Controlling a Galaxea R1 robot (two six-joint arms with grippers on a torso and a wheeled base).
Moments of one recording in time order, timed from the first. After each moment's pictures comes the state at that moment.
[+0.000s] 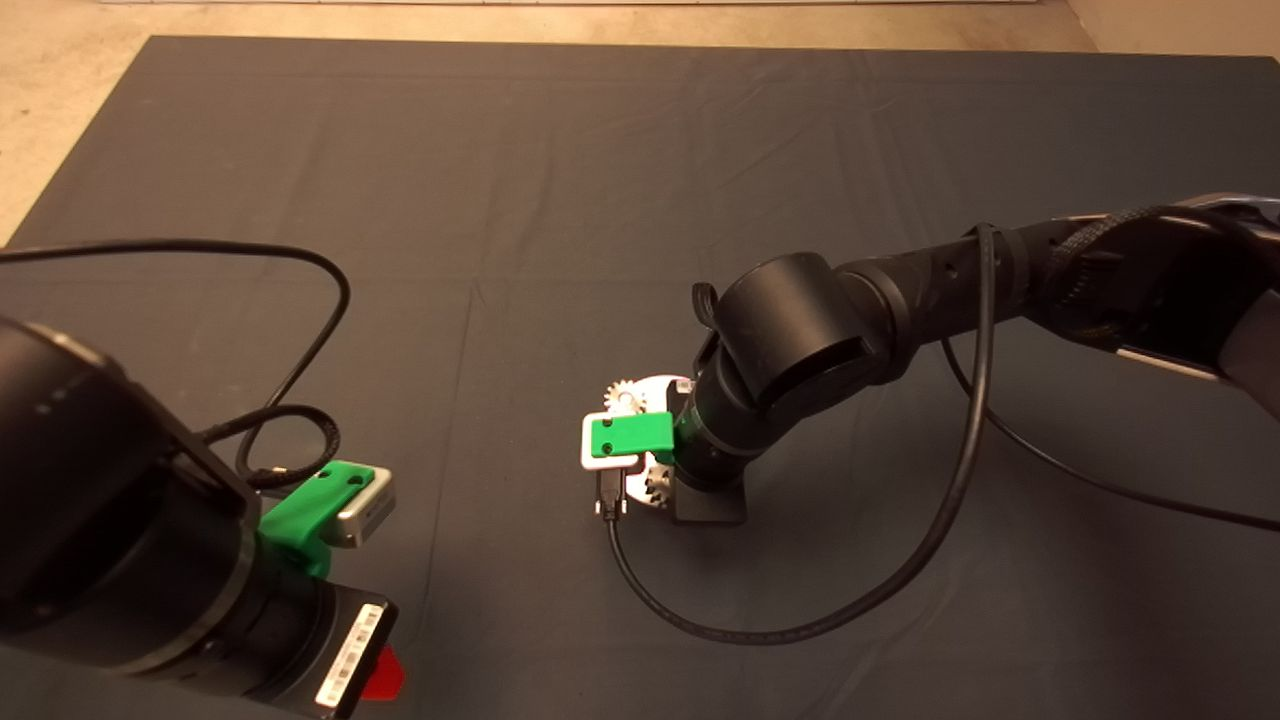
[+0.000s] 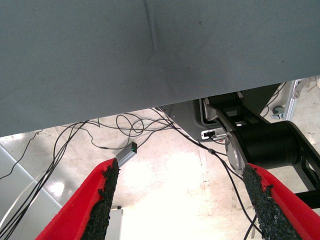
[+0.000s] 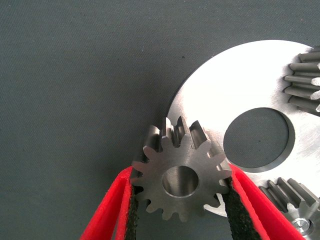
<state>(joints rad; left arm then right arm) -0.51 2.24 -0.35 0.00 1.53 -1.70 0.28 2.88 -0.98 -0.37 -1.53 0.36</state>
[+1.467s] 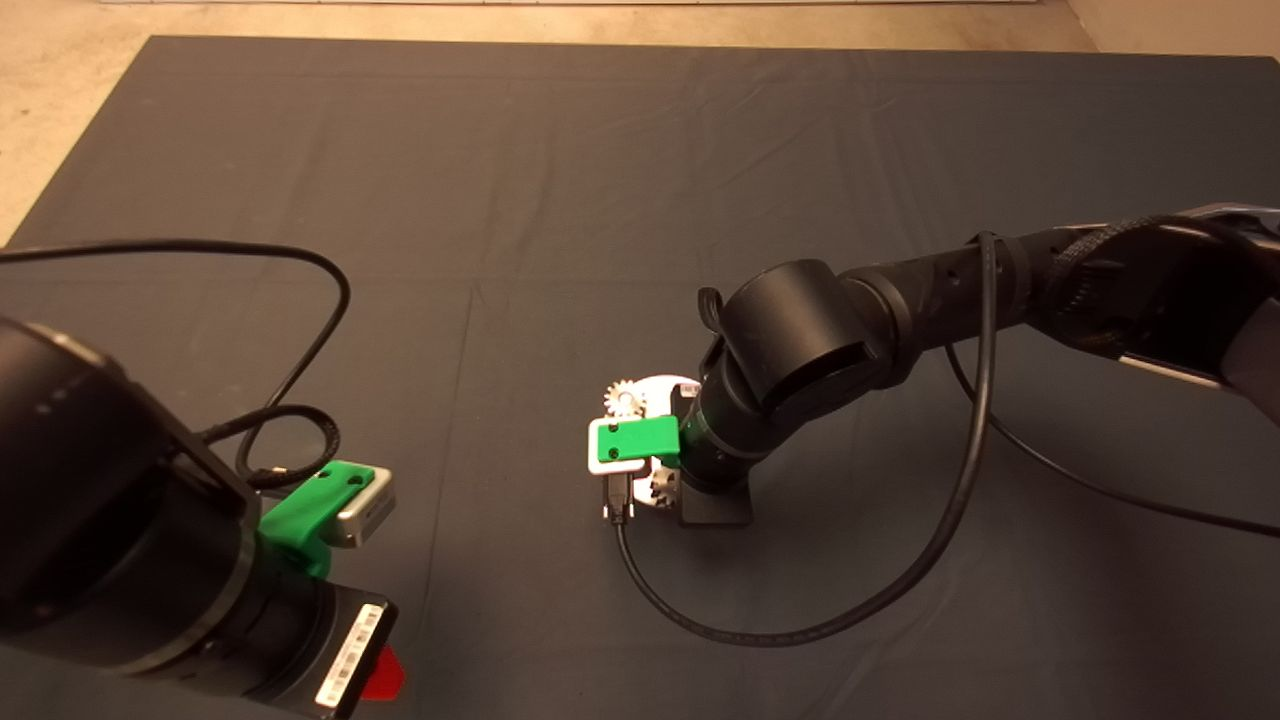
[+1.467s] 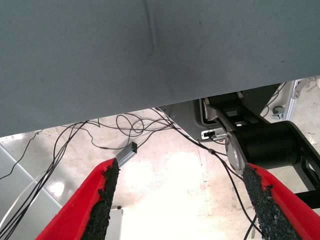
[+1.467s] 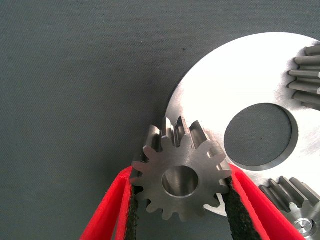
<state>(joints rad) -0.51 2.24 -0.35 0.00 1.53 -1.70 0.27 2.87 -0.98 -0.38 -1.53 0.33</state>
